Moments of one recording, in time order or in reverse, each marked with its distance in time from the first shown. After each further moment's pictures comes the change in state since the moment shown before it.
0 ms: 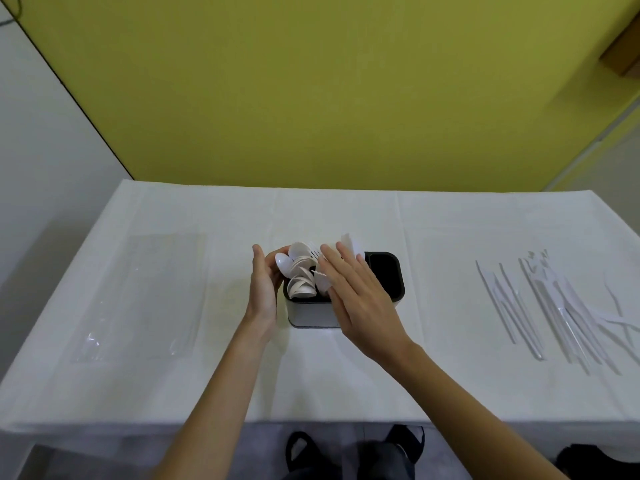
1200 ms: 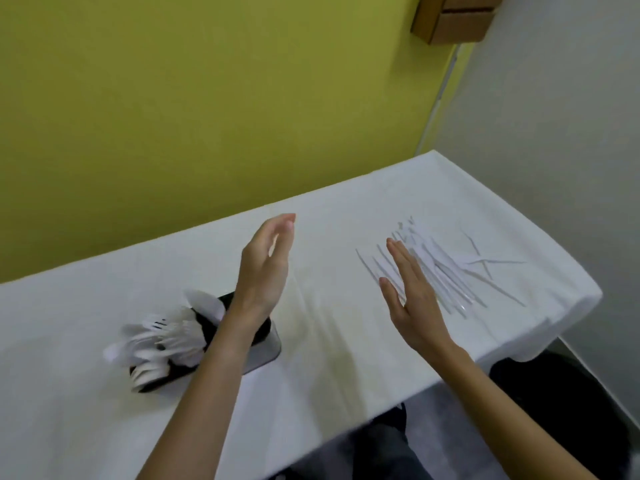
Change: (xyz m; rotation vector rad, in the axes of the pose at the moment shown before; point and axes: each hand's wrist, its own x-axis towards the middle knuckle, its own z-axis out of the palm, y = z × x) left_hand -0.010 0.014 0.211 0.545 -0.437 0.375; right_hand -0.118 0.148 -0.131 0.087 0.196 0.716
